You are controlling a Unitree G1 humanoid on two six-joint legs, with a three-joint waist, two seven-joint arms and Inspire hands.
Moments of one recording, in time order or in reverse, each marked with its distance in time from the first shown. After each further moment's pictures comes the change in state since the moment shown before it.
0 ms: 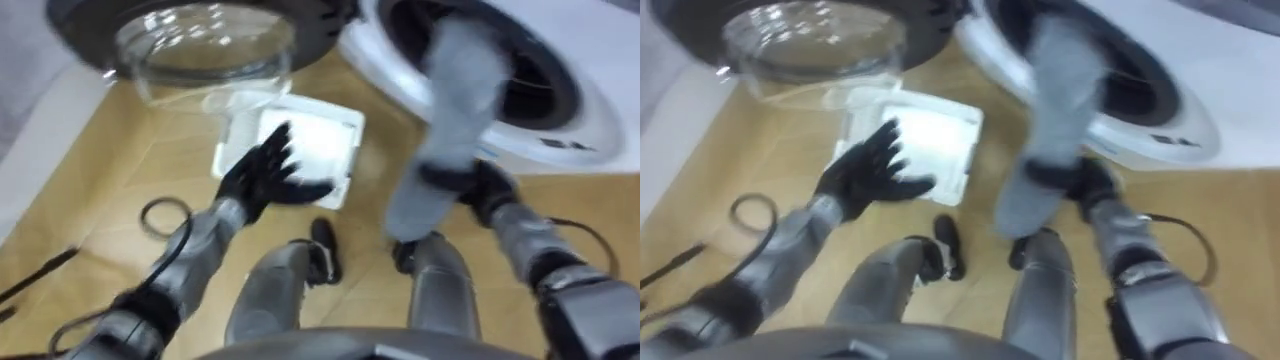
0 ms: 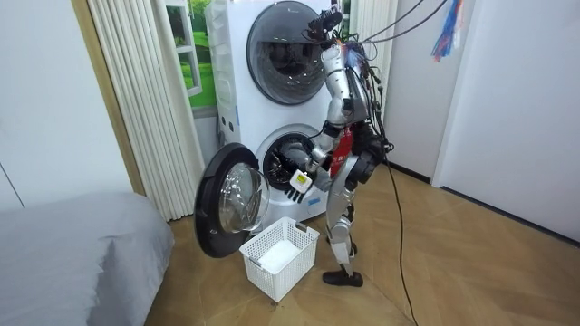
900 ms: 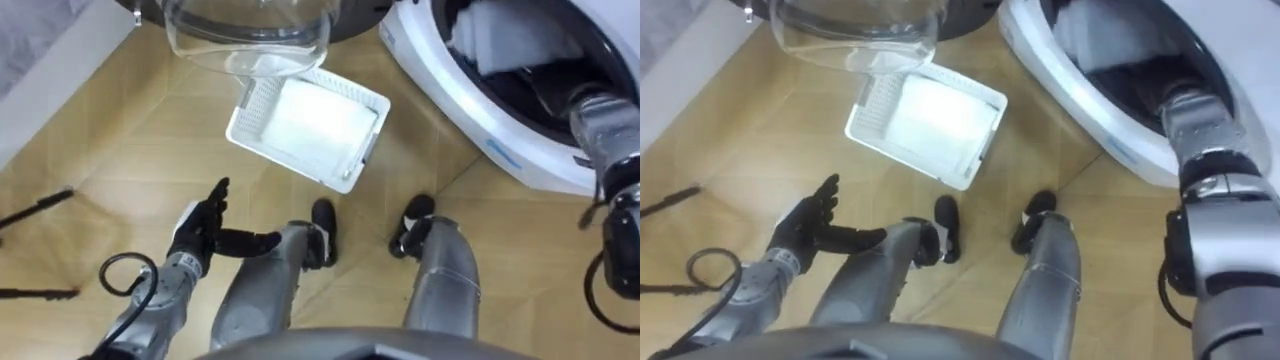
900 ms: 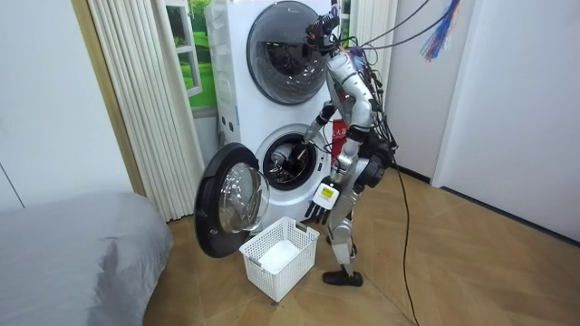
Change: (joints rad) left arm 0.216 0.024 0.111 -0.212 0.175 0.120 0.206; right arm -0.304 -0.138 -0.201 -0.105 0.973 0.220 -0.157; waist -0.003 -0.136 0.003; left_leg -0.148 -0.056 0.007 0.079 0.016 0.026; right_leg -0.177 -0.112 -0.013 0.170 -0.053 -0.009
